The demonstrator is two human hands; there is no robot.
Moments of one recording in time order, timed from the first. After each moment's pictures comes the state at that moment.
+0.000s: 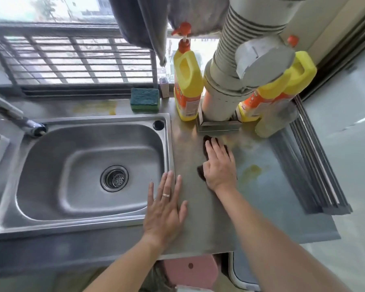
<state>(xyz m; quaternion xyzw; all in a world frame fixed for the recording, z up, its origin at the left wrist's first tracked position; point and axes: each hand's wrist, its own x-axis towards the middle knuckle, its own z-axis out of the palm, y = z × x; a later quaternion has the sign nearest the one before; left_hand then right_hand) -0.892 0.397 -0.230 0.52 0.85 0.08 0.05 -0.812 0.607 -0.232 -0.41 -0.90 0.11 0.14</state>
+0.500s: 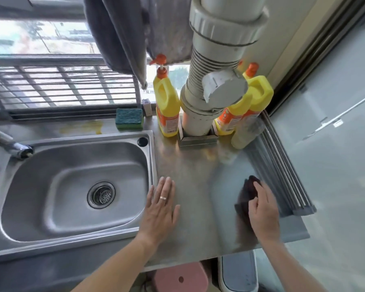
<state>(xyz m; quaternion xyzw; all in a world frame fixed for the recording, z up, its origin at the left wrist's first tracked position) -0.892 0.431 -0.214 0.58 0.81 0.08 0.04 -0.623 0.608 -0.209 -0.57 -0.79 0.11 0.20</state>
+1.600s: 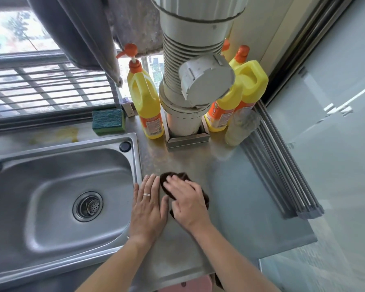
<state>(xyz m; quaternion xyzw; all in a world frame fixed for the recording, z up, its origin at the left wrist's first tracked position) -0.905 0.475 -0.227 0.50 0.84 0.21 0.08 -0.787 0.569 -0.222 -0.32 -0.91 0.22 0.14</state>
